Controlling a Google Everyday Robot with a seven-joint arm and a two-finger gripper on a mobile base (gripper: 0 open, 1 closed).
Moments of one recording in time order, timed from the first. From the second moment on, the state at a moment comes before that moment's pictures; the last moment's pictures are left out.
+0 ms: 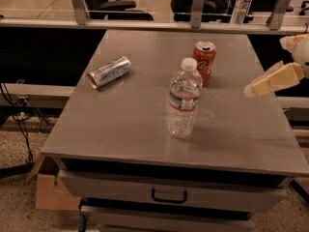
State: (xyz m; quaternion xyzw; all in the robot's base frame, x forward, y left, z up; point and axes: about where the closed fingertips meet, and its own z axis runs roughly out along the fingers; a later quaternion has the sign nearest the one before) arm 0.549 -0.259 0.948 -0.41 0.80 0.08 0.43
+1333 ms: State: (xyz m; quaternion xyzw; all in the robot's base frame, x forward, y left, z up) arm 0.643 -0.210 0.911 -0.32 0.76 0.21 0.53
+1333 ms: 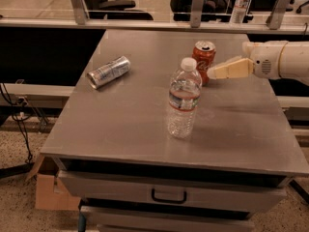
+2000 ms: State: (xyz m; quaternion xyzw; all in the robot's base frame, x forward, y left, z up) arm 0.684 -0.171 0.892 -0.33 0.73 0.24 0.55
